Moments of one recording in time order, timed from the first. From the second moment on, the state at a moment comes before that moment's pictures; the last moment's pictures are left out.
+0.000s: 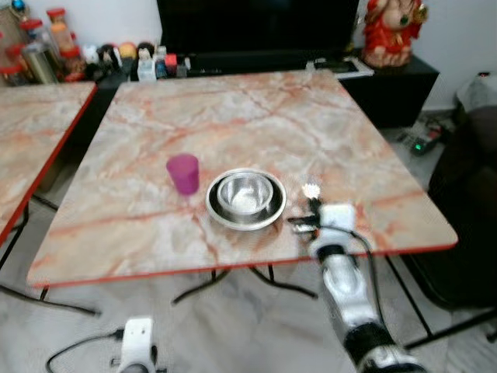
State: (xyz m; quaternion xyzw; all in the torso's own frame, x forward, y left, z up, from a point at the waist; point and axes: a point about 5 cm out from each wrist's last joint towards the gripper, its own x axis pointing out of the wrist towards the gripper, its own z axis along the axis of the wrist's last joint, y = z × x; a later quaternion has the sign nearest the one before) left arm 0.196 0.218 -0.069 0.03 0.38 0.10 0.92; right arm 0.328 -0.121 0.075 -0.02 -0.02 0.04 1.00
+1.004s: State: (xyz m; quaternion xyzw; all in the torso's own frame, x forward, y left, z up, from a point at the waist) left arm 0.194 0.215 -0.070 0.03 0.38 0.09 0.92; right arm 0.336 -0.118 0.076 -0.02 0.02 0.03 1.00
